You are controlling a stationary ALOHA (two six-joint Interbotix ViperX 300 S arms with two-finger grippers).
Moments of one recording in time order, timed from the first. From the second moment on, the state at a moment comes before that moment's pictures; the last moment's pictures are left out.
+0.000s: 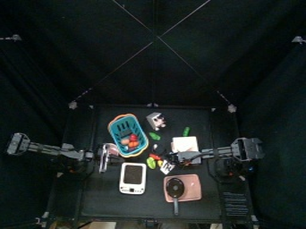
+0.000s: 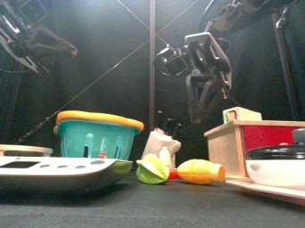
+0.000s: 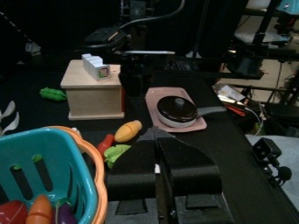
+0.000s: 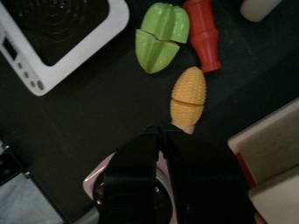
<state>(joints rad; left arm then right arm) -0.09 -0.79 1.24 -0.06 -0.36 0.00 0.02 -0.03 0.48 -0.01 0.67 0.66</state>
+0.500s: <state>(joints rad) -0.09 -0.79 1.25 -0.06 -0.36 0.00 0.06 0.07 0.48 -0.20 0.66 0.84</state>
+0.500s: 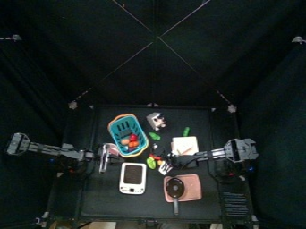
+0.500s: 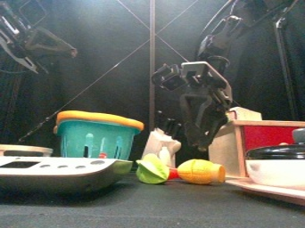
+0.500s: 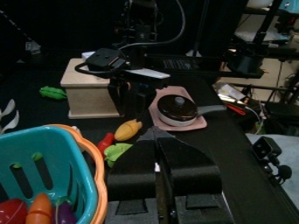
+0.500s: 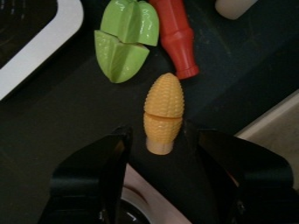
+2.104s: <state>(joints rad) -0.09 -0.79 1.26 -0.06 -0.36 0.00 0.10 0.23 0.34 -0.28 0.79 0.91</state>
